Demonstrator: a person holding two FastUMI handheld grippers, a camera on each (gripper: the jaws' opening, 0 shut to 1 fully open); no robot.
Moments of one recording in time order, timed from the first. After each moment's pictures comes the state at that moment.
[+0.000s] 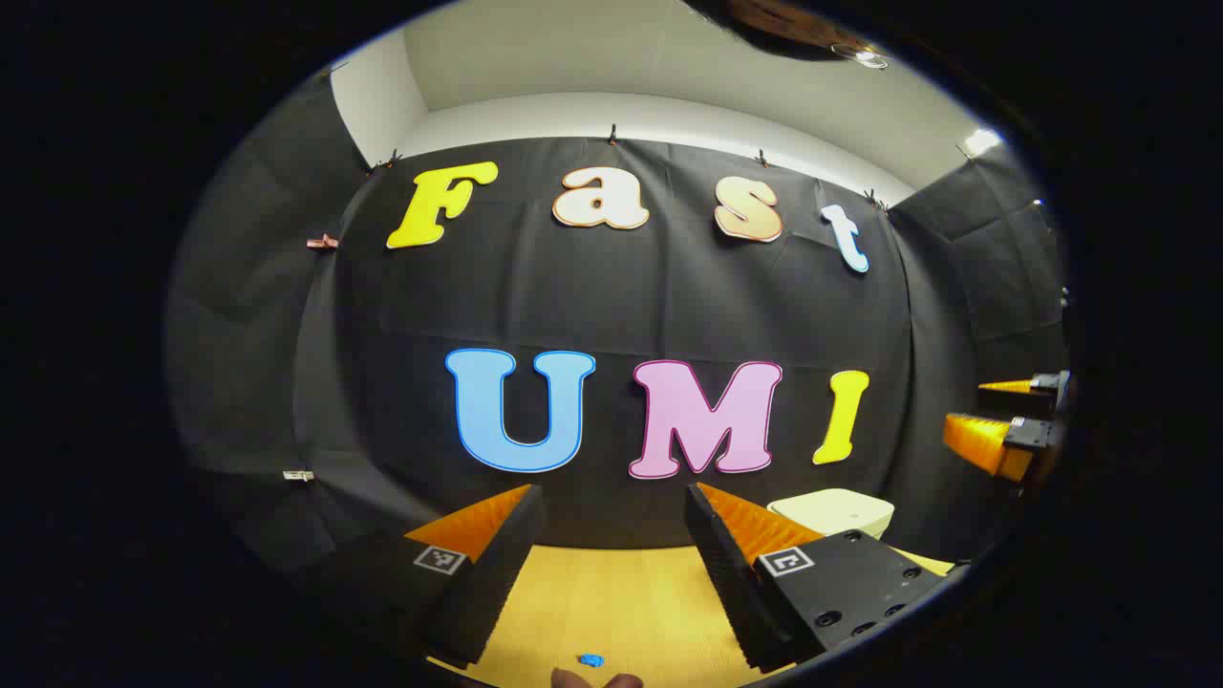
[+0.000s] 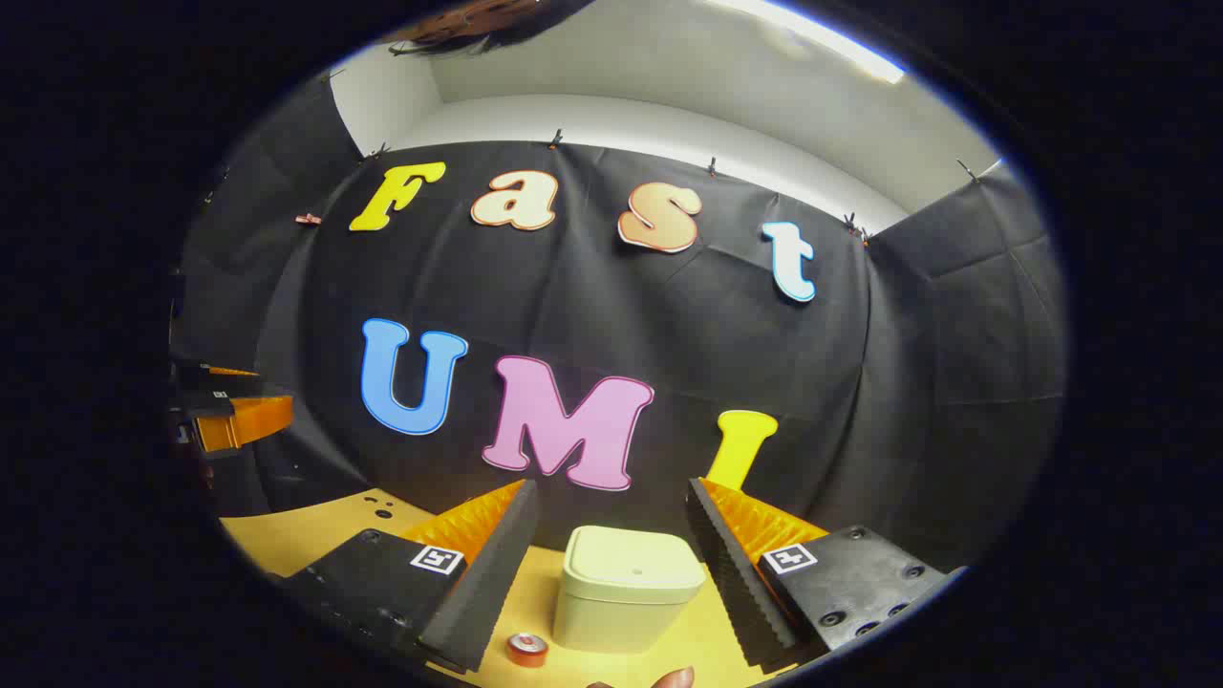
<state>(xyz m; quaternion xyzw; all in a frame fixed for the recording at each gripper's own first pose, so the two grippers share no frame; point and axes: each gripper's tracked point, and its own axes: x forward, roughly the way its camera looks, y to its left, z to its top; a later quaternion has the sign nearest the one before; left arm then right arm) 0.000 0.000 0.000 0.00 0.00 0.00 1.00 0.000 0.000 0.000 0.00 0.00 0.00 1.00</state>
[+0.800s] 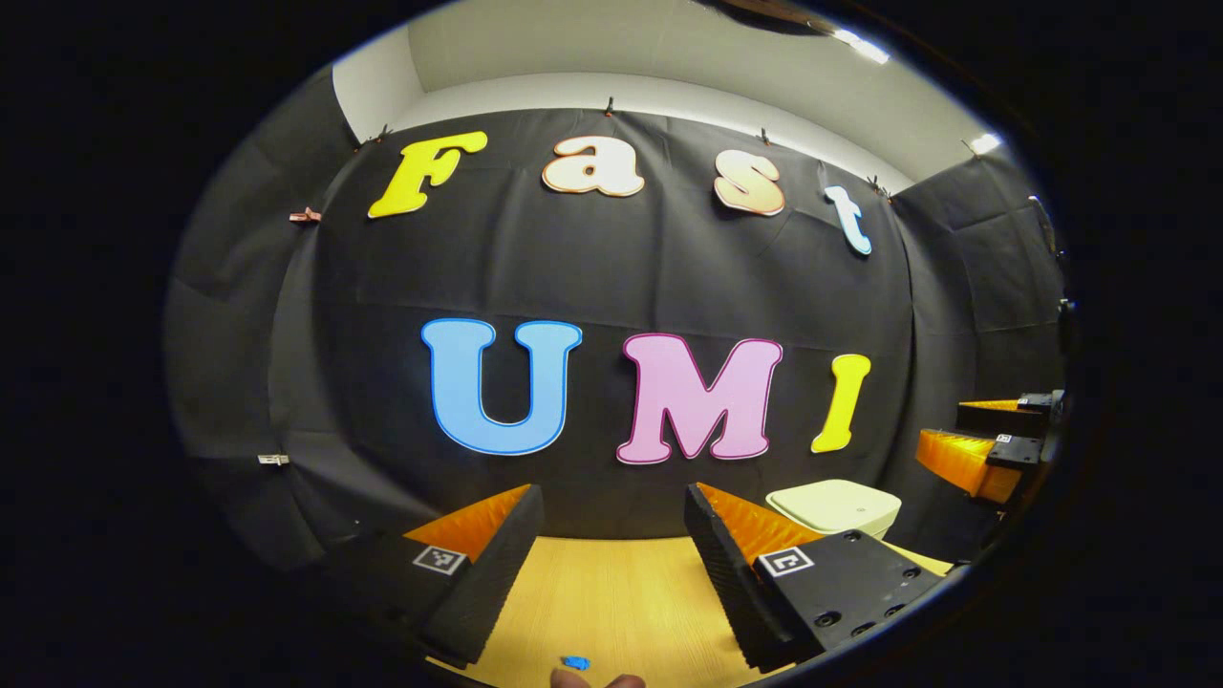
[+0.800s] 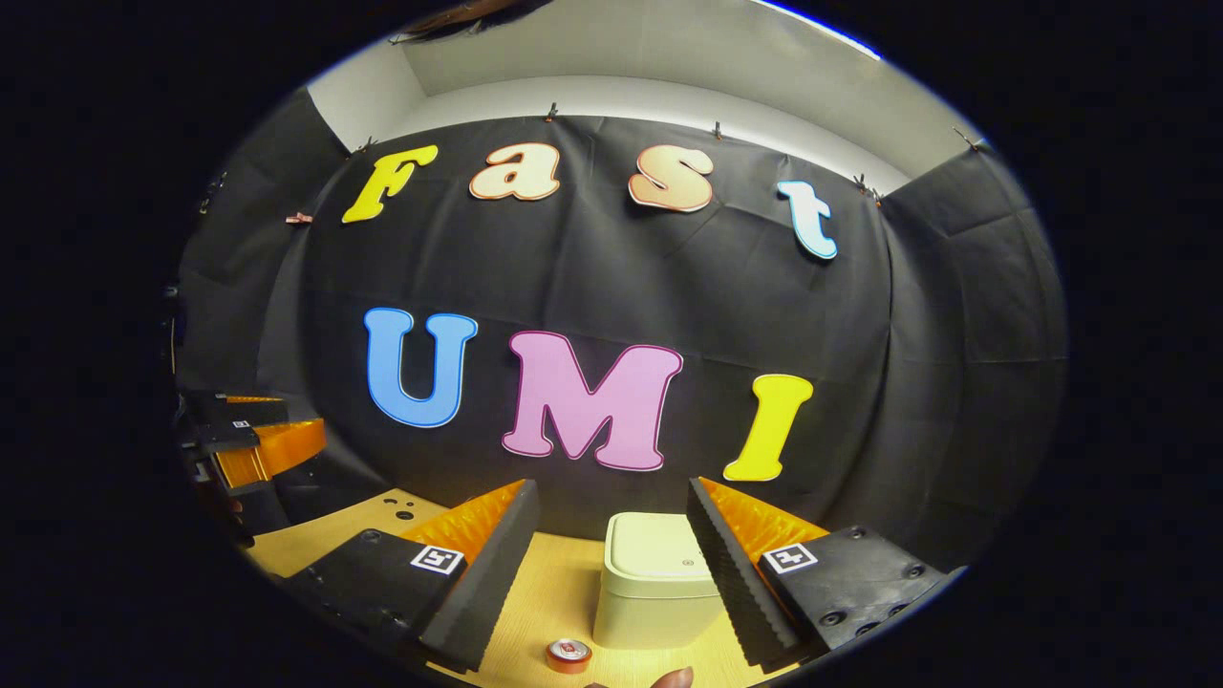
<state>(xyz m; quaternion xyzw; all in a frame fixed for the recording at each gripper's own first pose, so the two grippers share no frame) 0.054 -0.015 -0.031 0.00 0.04 0.00 1.00 0.050 0.014 -0.038 0.03 0.03 0.01 1.00</state>
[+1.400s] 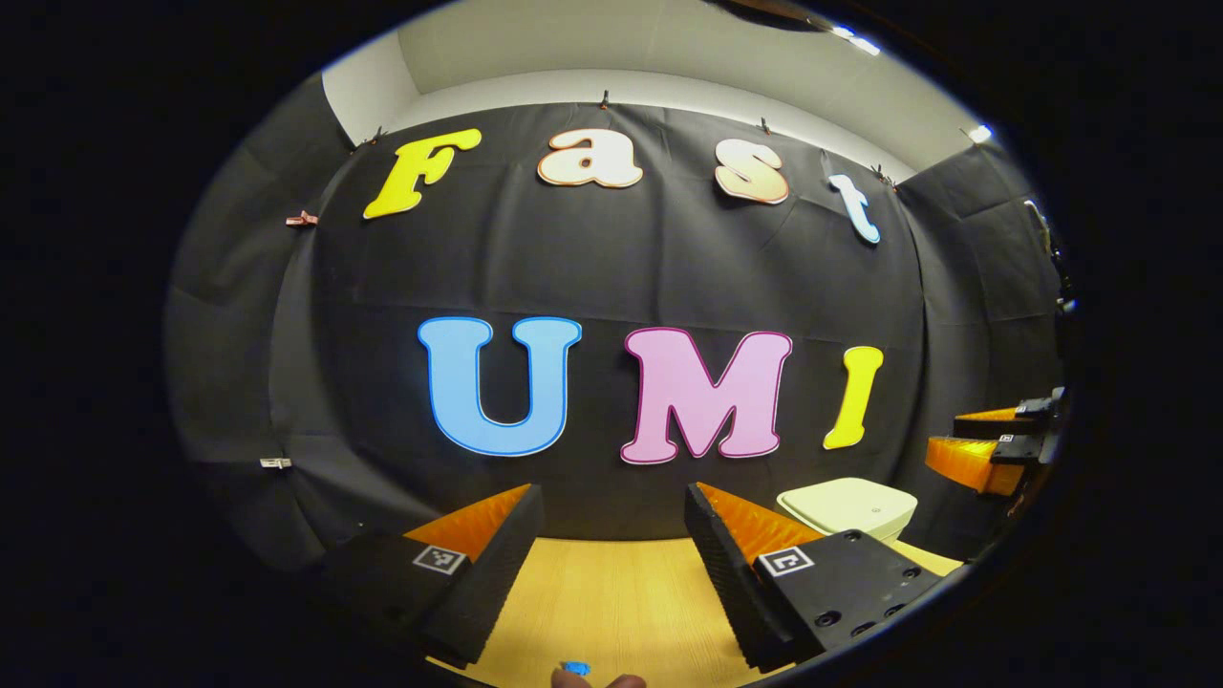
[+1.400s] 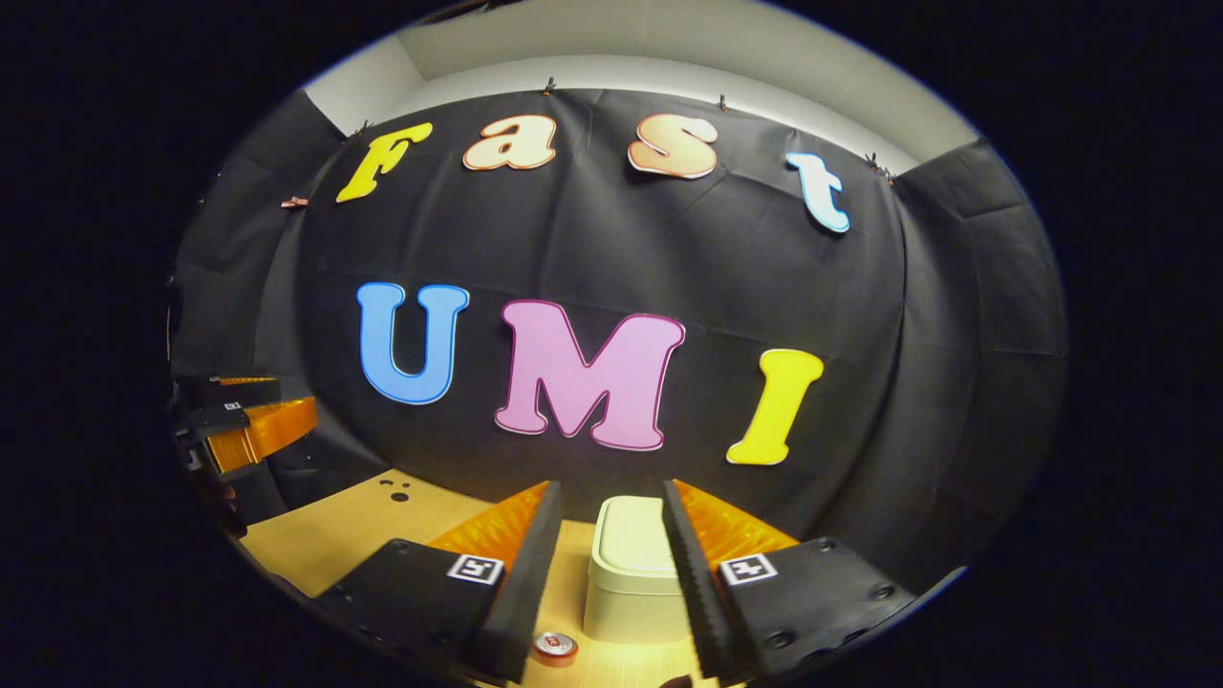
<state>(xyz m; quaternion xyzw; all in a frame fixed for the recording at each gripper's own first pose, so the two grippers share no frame) 0.075 -0.020 -0.034 0.01 0.04 0.01 1.00 0.077 0.006 -0.075 0.04 0.09 0.02 1.00</state>
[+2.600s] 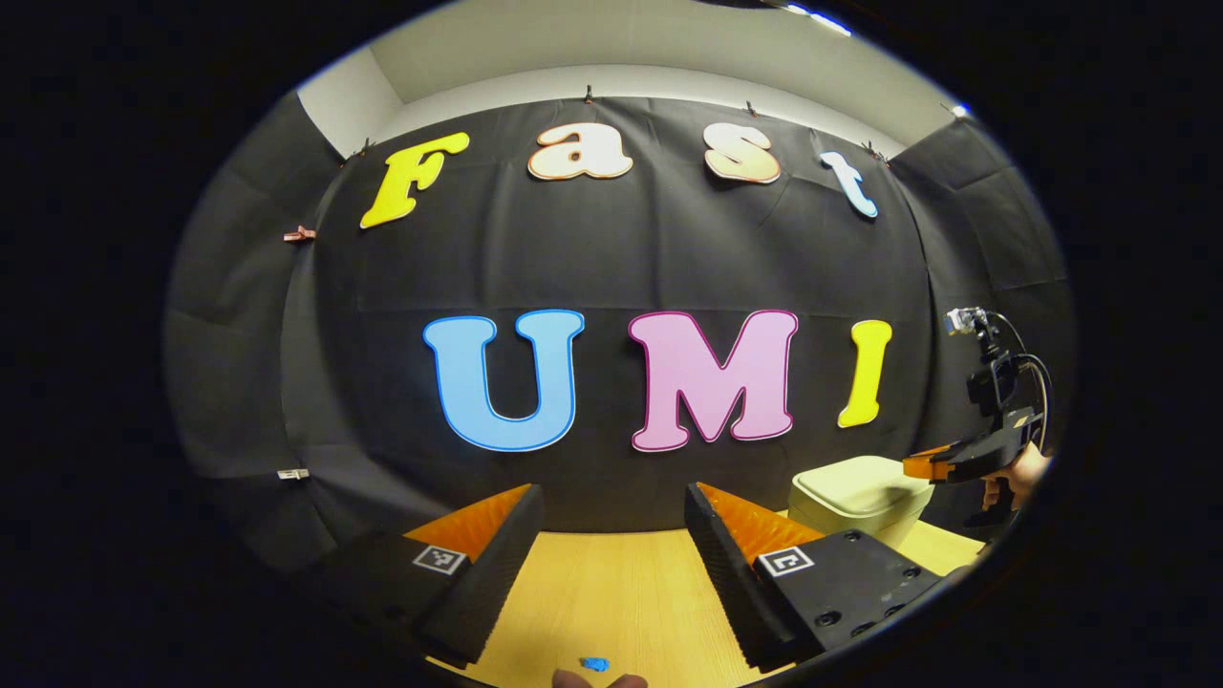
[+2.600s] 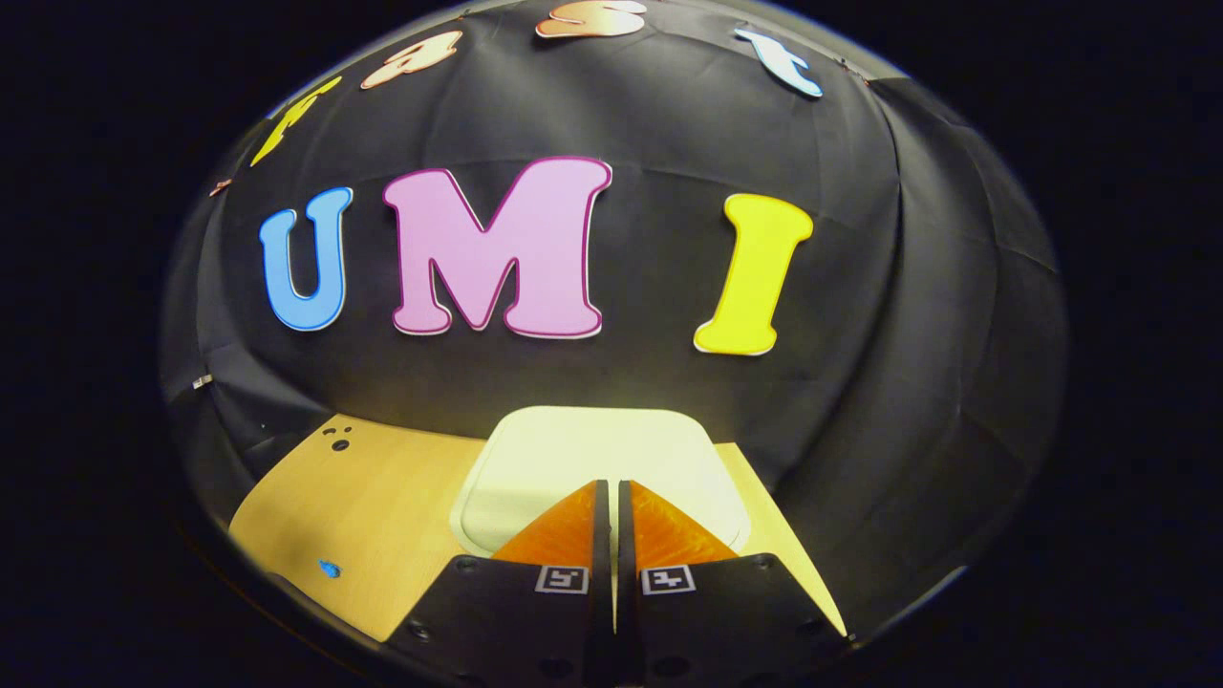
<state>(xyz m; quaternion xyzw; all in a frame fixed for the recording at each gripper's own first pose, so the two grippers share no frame) 0.071 -0.024 -0.050 0.05 0.05 0.03 1.00 0.180 -0.081 -0.248 0.08 0.25 -0.02 0.96</state>
